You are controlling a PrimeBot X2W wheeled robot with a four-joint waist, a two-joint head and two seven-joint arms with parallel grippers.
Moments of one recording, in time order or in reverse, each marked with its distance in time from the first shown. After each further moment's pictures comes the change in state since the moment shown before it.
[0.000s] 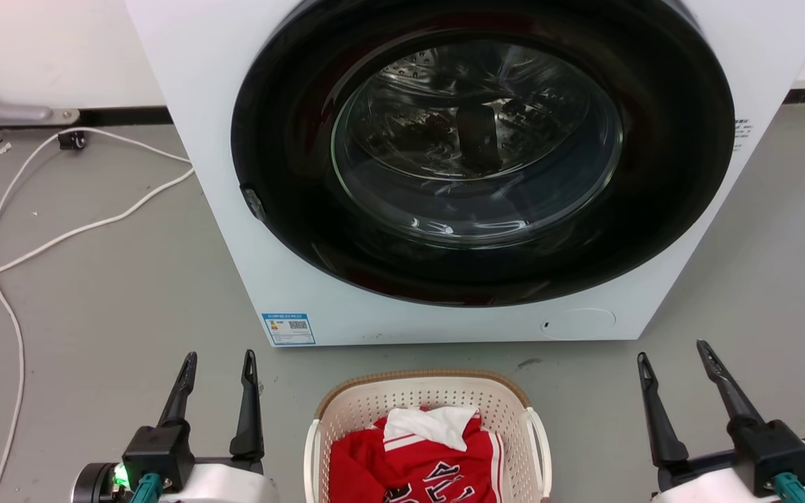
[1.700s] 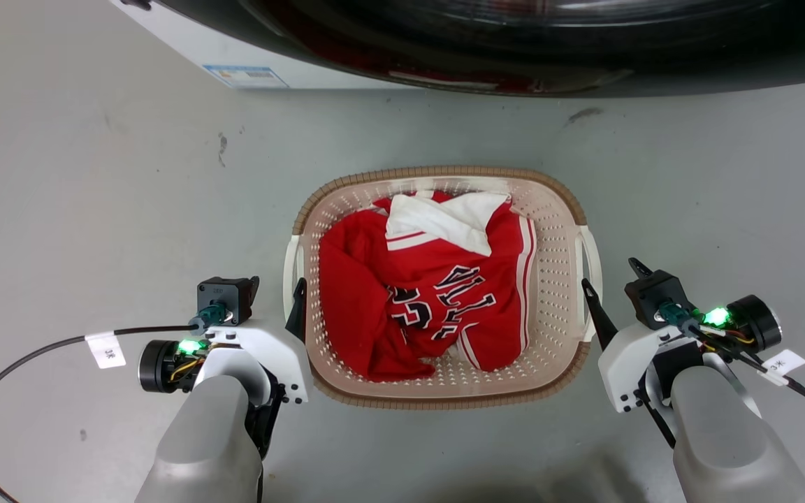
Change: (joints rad) left arm -0.646 0.000 -0.055 0.920 -0.047 -0.091 0.000; right arm -0.628 -0.001 0.017 0.853 -0.253 0.000 0.000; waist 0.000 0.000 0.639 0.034
